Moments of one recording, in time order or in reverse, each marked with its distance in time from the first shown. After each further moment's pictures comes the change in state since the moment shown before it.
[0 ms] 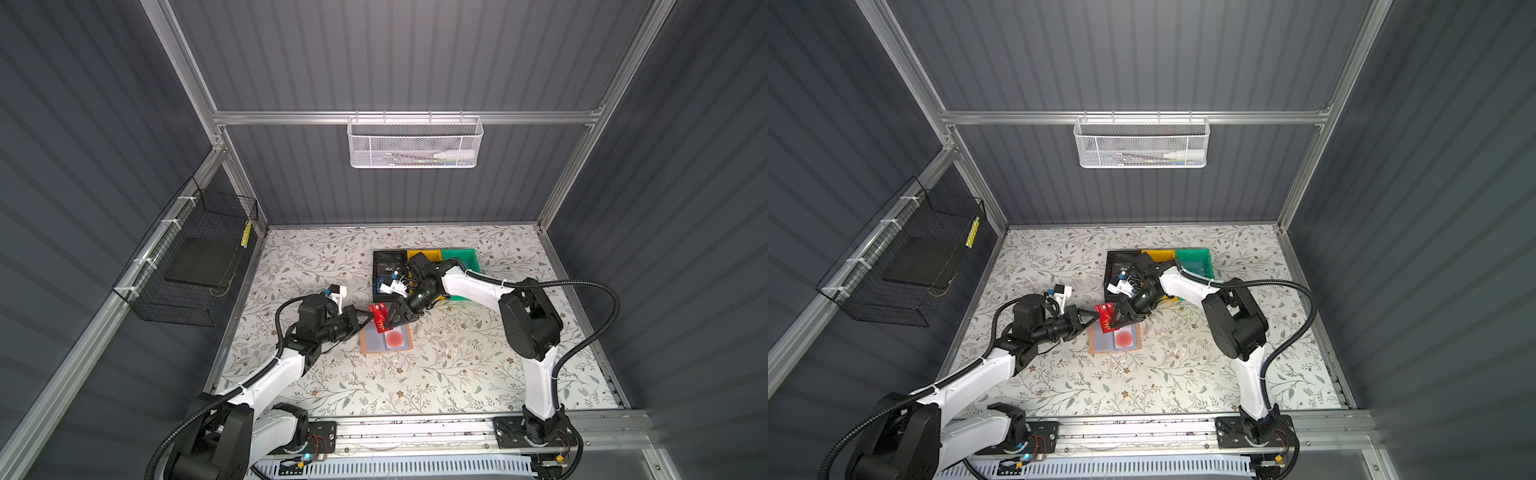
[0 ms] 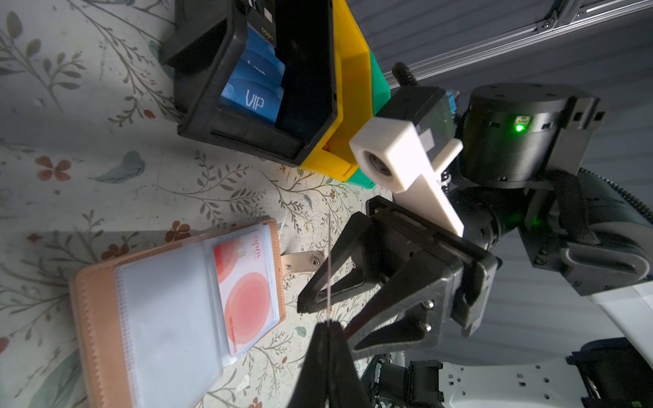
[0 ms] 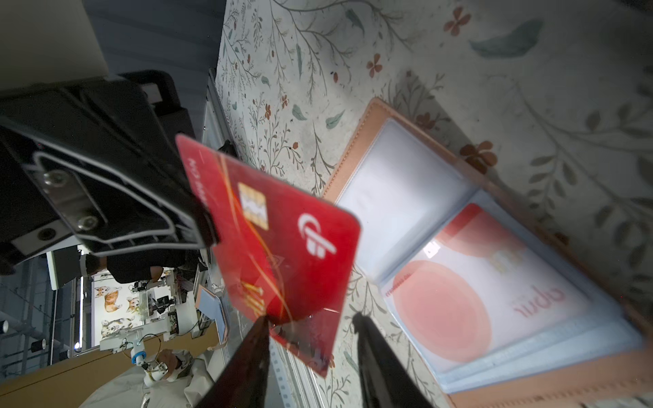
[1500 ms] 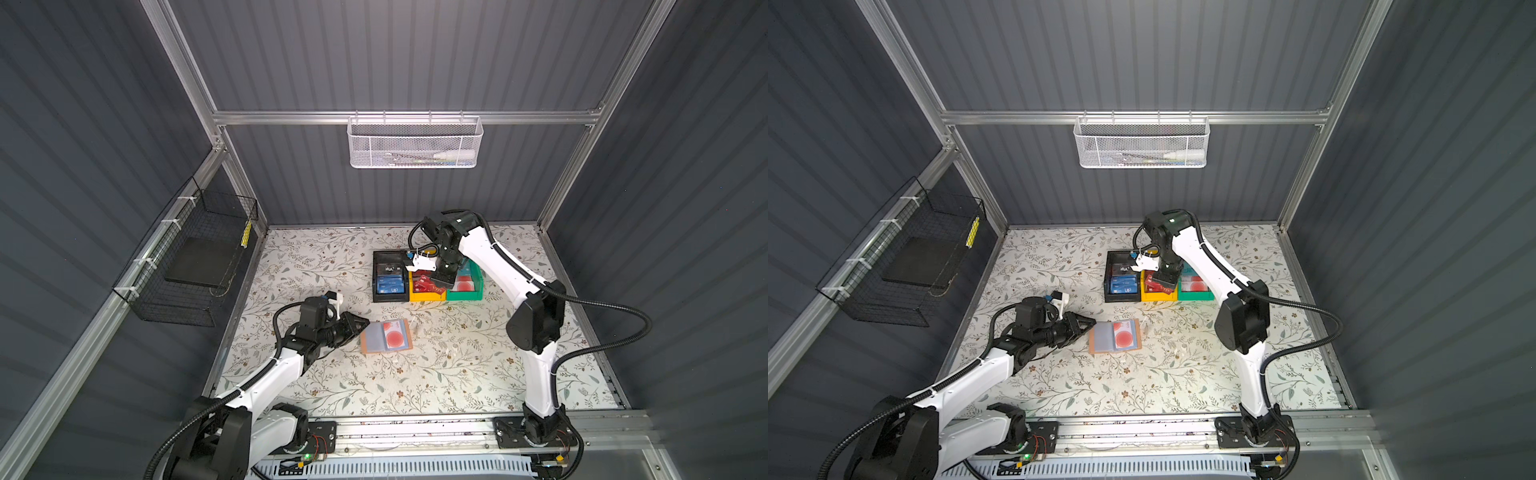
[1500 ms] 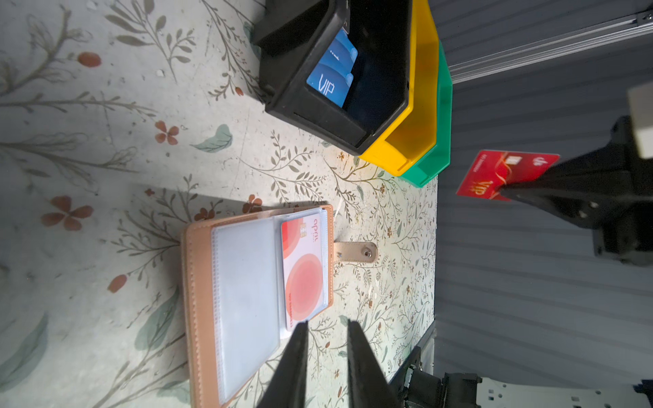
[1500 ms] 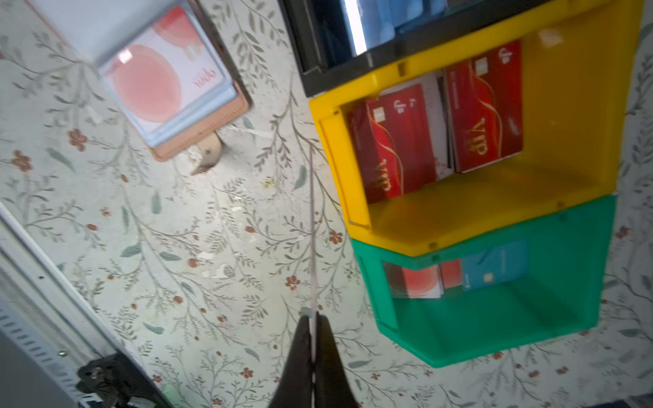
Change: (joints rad) left arm 0.005 -0.014 0.013 -0.208 -0.084 0.076; right arm -0.104 0.090 0.657 -0.773 0.969 -0.819
